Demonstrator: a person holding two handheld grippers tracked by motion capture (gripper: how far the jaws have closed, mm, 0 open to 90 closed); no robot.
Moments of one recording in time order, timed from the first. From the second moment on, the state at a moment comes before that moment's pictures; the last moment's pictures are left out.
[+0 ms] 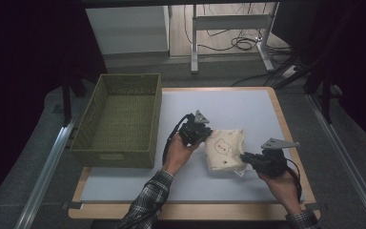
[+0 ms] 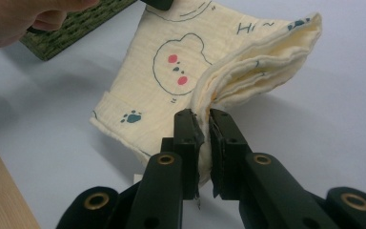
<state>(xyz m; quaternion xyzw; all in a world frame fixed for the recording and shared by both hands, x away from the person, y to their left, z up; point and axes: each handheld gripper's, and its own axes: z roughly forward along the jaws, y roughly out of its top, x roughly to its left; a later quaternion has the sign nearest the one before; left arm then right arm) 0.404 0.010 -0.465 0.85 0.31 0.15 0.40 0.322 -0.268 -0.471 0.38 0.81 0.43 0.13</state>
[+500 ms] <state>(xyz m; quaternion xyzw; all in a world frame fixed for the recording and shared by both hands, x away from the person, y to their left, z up) 0.406 0.036 -0.434 0.84 0.32 0.19 0.39 0.334 -0.241 -0.454 0.37 0.81 0.44 0.13</state>
